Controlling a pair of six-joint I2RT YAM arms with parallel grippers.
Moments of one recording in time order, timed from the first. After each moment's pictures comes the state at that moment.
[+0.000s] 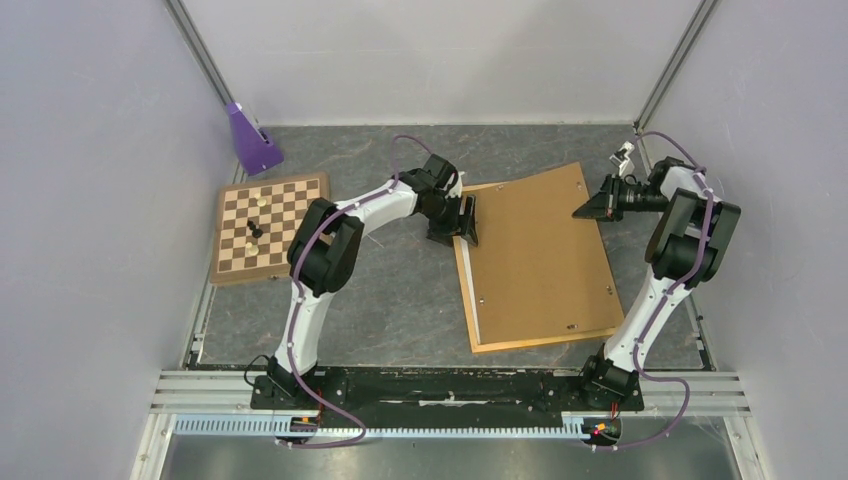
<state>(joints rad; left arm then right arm) -0.62 2.20 1.67 -0.53 0.43 -0.46 -0.43 2.16 1.59 -1.00 -1.08 -0.50</state>
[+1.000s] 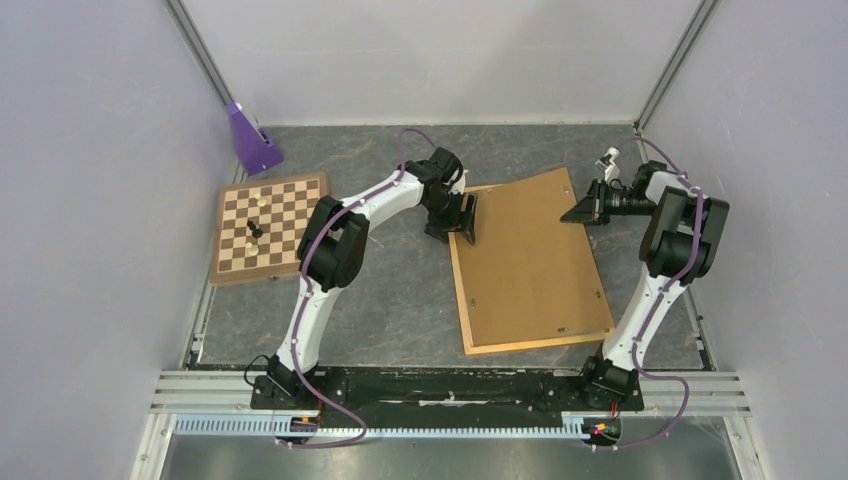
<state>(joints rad) -0.62 2.30 1.87 -0.75 0.39 -0.39 -0.37 2.18 1.53 -0.87 -1.08 -0.44</state>
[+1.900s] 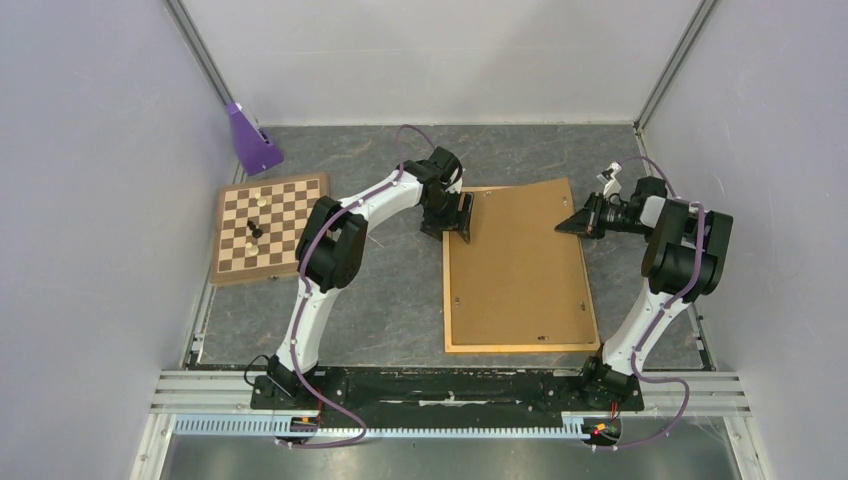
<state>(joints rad) -0.62 2.28 1.86 -0.76 0.29 -0.39 -0.37 1.99 1.17 -0.45 -1.07 -0.15</state>
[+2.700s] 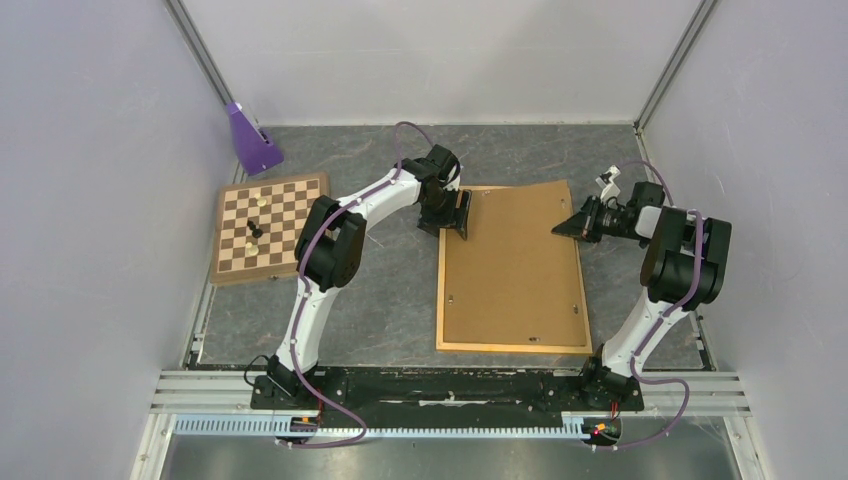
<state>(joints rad) -0.61 2.28 1.87 -0.76 0.26 -0.38 -0.35 1.91 1.04 -0.26 -1.03 -0.03</state>
